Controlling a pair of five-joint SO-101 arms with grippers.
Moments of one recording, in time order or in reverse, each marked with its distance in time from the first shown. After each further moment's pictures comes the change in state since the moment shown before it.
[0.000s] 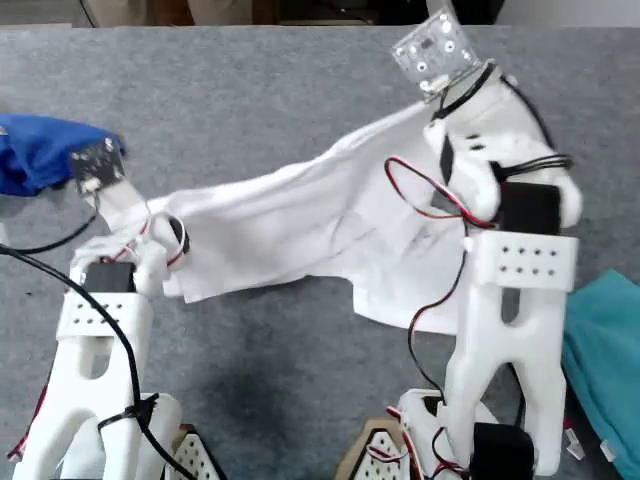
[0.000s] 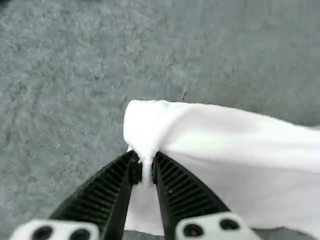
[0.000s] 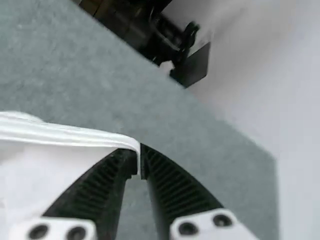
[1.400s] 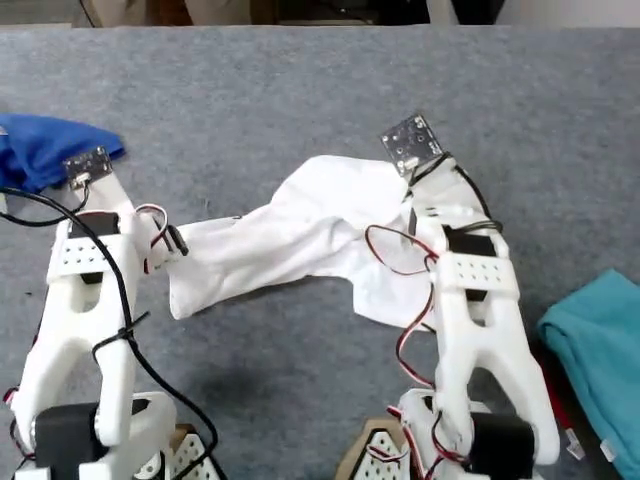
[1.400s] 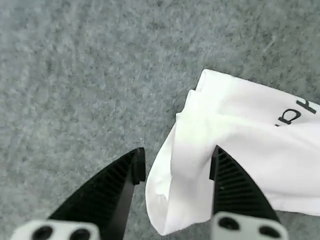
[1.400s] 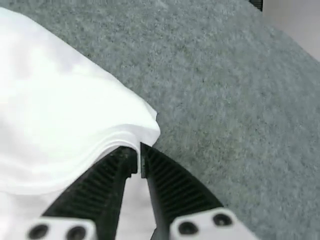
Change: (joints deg) left arm -6.4 21.2 -18.6 20.8 2.8; right arm 0.8 3.3 37.9 -30.7 -3.5
